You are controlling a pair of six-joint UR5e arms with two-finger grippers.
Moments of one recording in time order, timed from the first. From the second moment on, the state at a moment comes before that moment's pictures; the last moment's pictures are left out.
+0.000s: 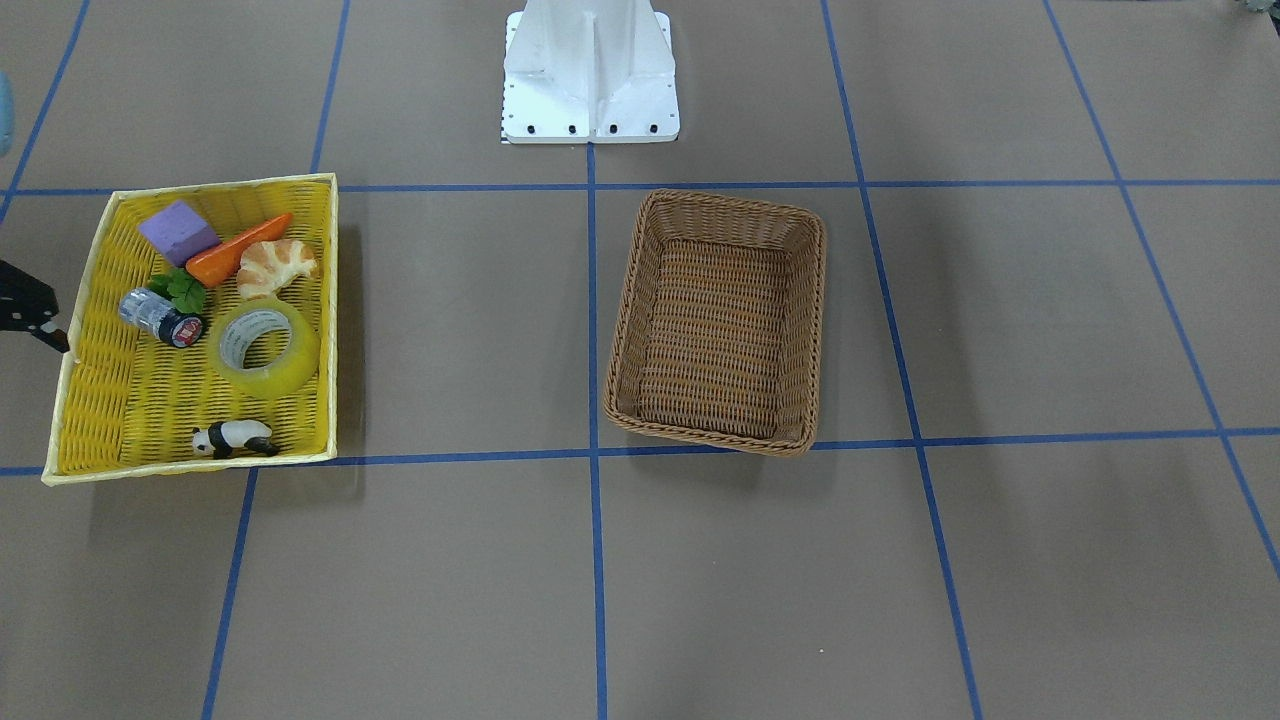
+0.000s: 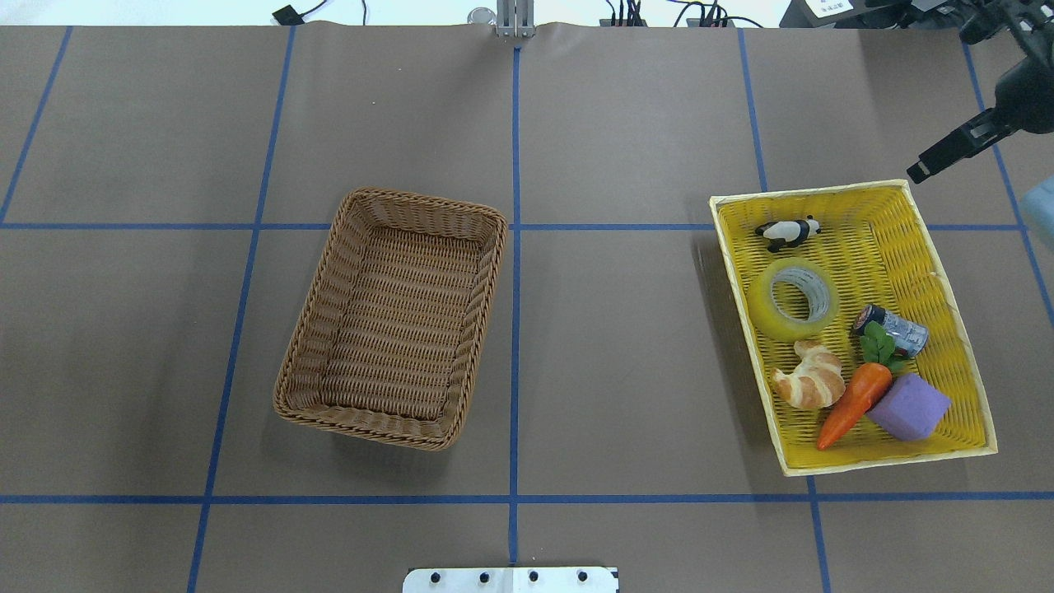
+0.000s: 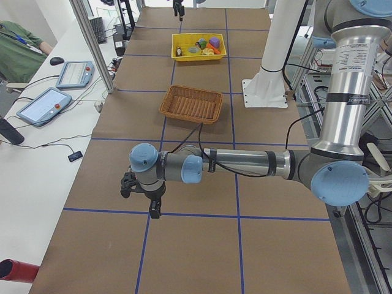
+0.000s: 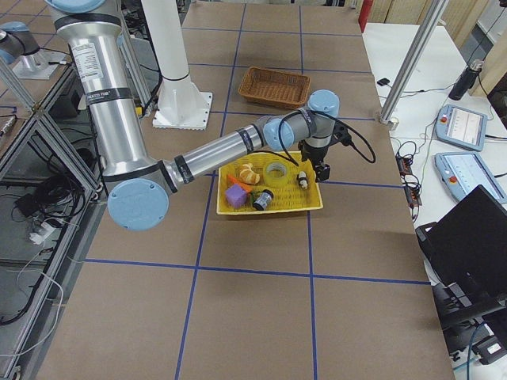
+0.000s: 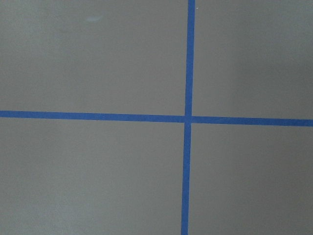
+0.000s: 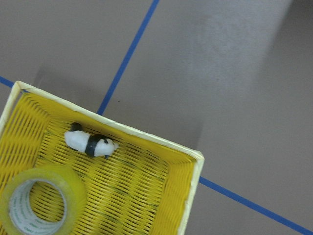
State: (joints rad) left arm -1.52 -1.65 -1.51 -1.61 -2.33 -0.11; right arm 1.19 -1.34 1.77 -1.51 2.34 0.08
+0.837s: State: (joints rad) left arm -1.52 -1.65 -1.50 -1.61 -2.32 -0.11; right arm 0.99 -1.33 1.64 -1.30 2.34 0.12
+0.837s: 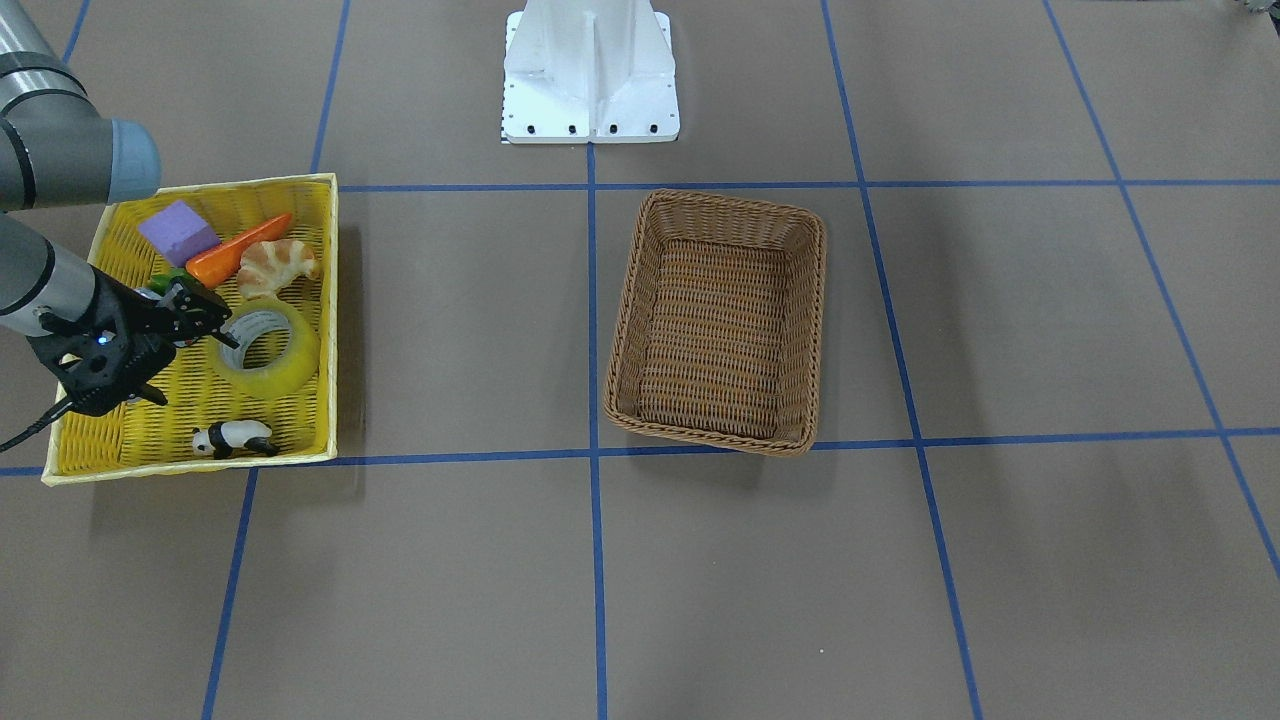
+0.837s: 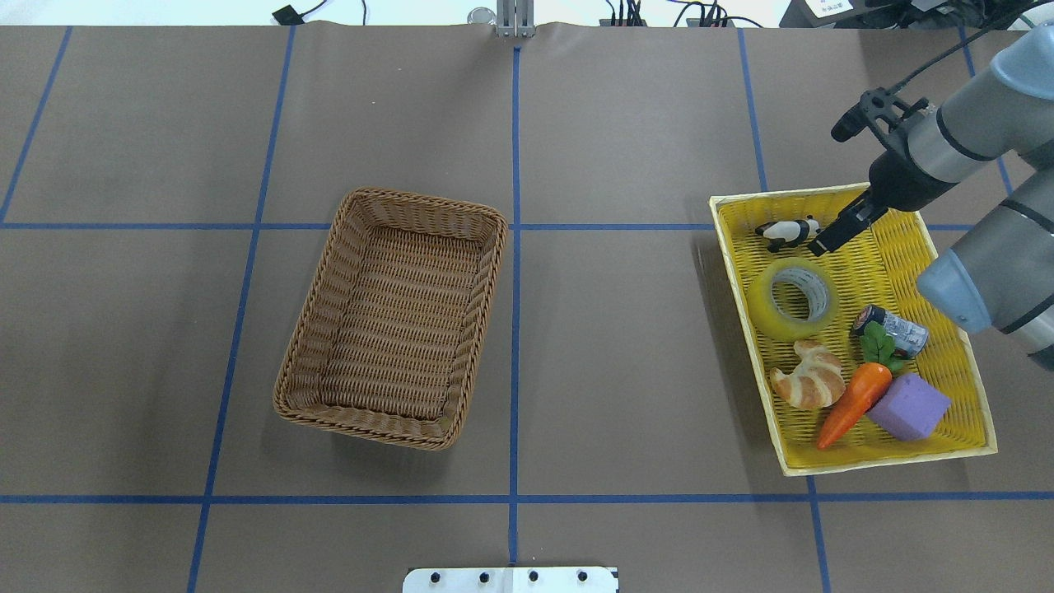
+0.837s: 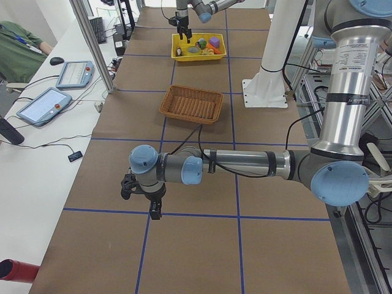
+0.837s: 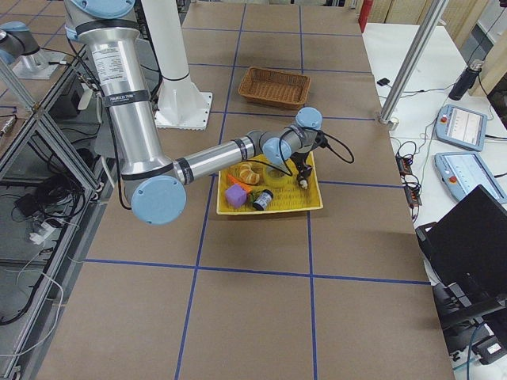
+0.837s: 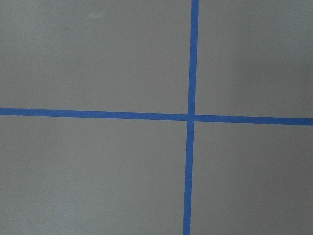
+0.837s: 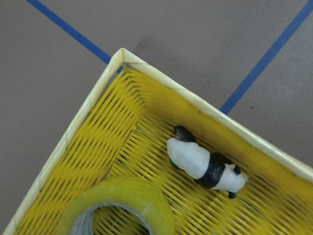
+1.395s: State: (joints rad) left arm -1.52 -1.65 -1.51 -1.61 -2.33 -0.11; right arm 0.94 -1.33 1.60 -1.30 2.34 0.12
